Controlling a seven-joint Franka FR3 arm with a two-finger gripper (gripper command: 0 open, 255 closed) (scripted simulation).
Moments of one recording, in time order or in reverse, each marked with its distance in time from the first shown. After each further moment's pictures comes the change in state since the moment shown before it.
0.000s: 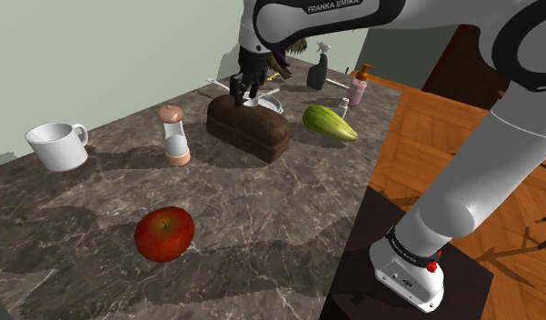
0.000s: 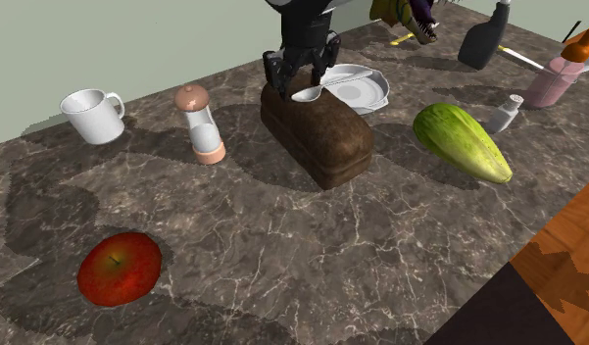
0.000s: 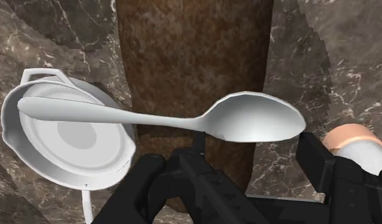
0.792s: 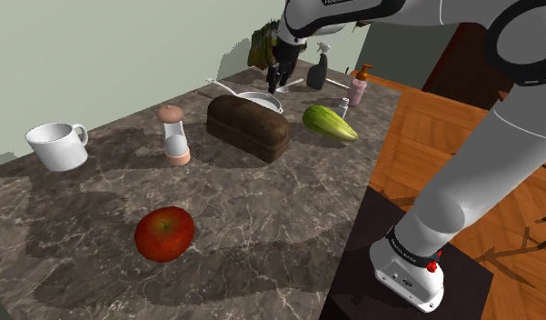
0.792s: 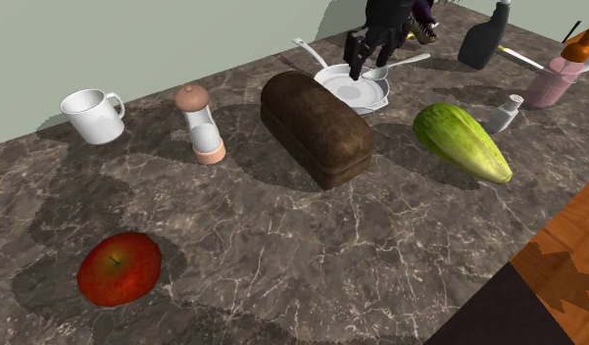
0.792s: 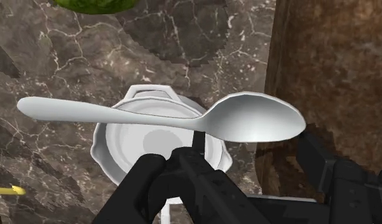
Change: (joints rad) arm -0.143 -0.020 -0.140 -0.018 0.059 0.008 -0.305
